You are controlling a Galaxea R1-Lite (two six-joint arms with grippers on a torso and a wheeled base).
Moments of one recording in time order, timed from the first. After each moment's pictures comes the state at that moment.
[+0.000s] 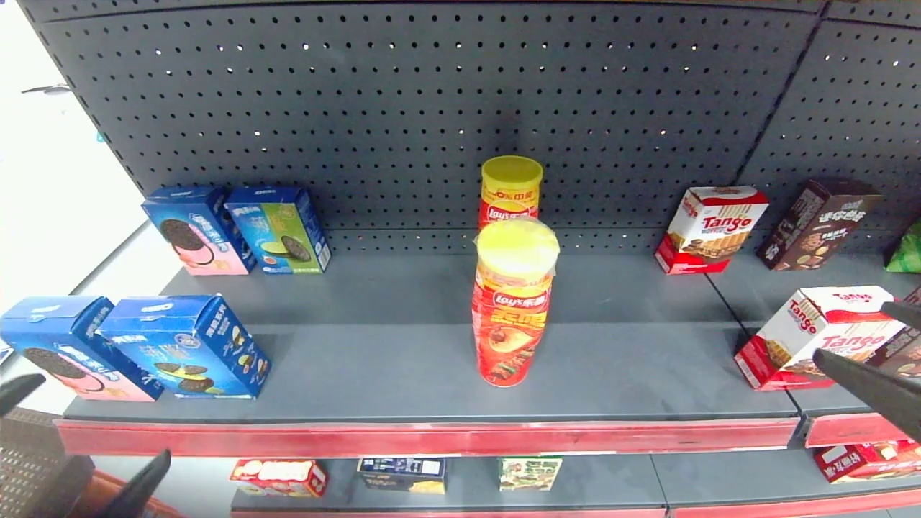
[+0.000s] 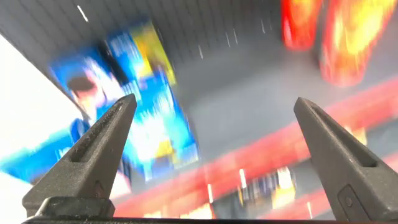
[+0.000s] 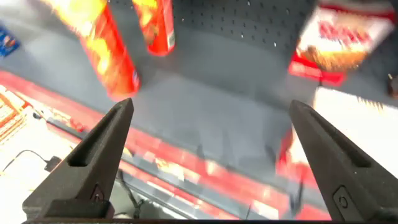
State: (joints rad) left arm -0.50 0.64 -0.13 -0.58 0.20 0.32; right arm 0.48 0.83 -0.51 -0.27 -0.06 -0.08
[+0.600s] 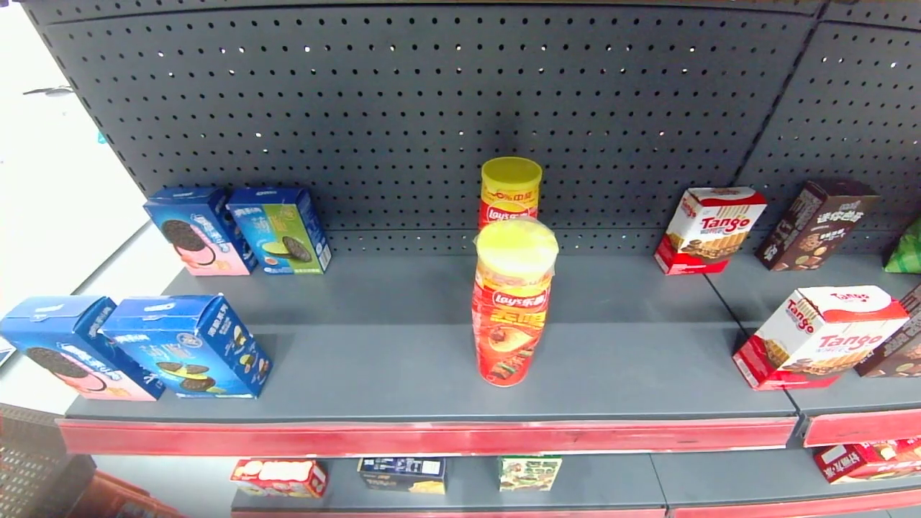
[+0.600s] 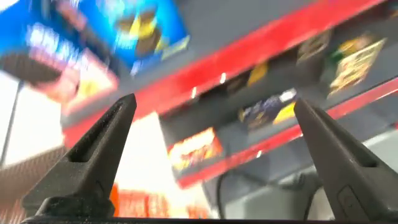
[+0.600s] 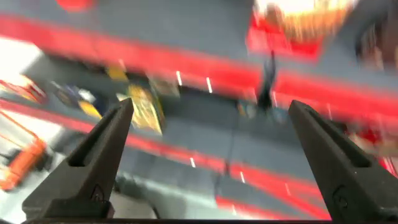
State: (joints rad) left arm -0.42 0.27 -0.01 -0.13 0.21 0.32; right arm 0.32 0.25 -0.03 -0.10 -0.08 -0.07
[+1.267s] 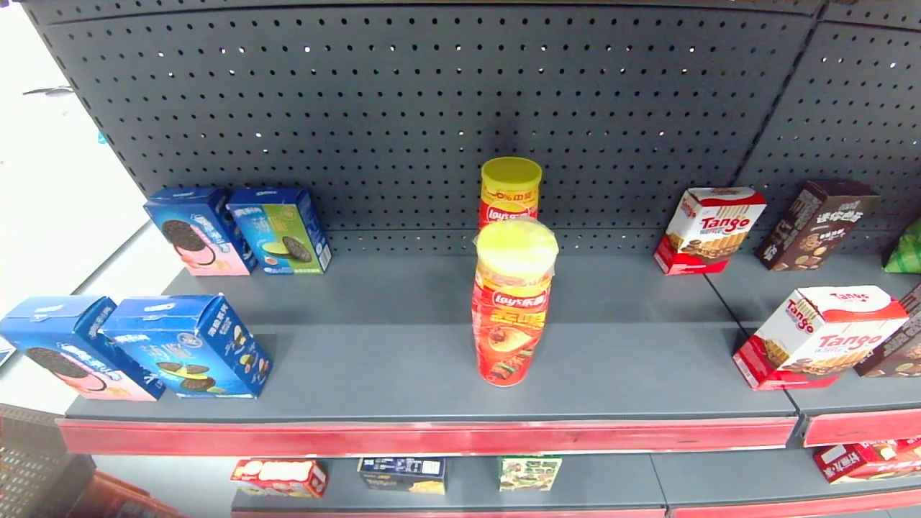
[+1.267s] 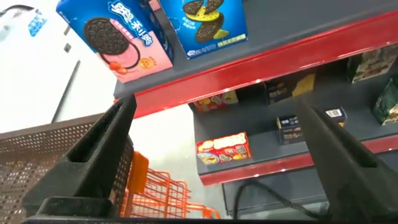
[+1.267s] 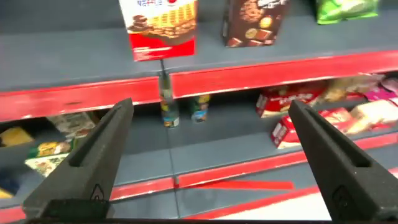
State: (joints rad) left arm -0.21 0.09 0.00 -0.08 0.20 0.32; right arm 0.00 0.01 -0.01 -0.04 -0.22 -0.01
